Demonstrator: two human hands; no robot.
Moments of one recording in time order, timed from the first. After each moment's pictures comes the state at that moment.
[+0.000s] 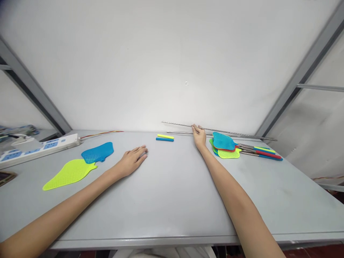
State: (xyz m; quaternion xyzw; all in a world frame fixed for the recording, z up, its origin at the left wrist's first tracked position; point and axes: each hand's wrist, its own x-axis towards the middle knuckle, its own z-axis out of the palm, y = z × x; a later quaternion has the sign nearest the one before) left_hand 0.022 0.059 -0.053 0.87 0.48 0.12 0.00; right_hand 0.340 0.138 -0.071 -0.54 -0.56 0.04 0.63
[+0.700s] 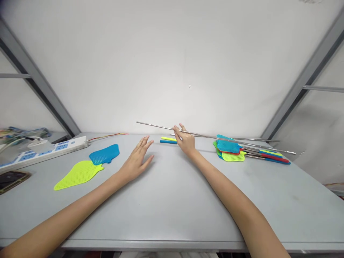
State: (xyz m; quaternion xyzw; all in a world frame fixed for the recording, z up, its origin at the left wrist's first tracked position) left_hand 0.040 0.036 -0.029 0.87 0.40 0.27 -0.07; right_hand 0.257 0.098 -0.037 -0.44 -0.72 -0.15 0.52
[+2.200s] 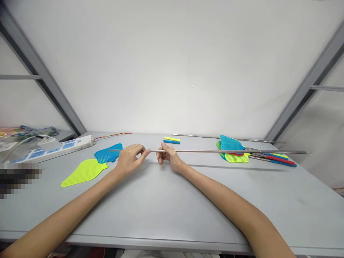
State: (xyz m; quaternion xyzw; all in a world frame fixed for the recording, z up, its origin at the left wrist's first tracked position) left_hand 0.026 0.034 -0.012 0.82 0.49 0.28 -0.13; right_hand 0.195 0.048 -0.045 -0.23 -0.59 0.62 0.46
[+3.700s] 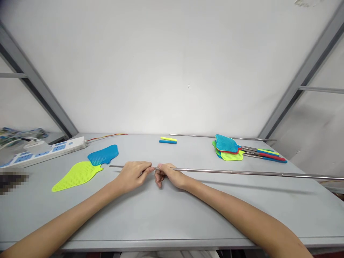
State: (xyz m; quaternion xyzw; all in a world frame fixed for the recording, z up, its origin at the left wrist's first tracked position) left_hand 0.042 0.000 -0.019 0.90 0.41 0.15 -0.04; right_hand 0.212 -0.003 -0.051 -0.25 -0.69 0.59 0.34
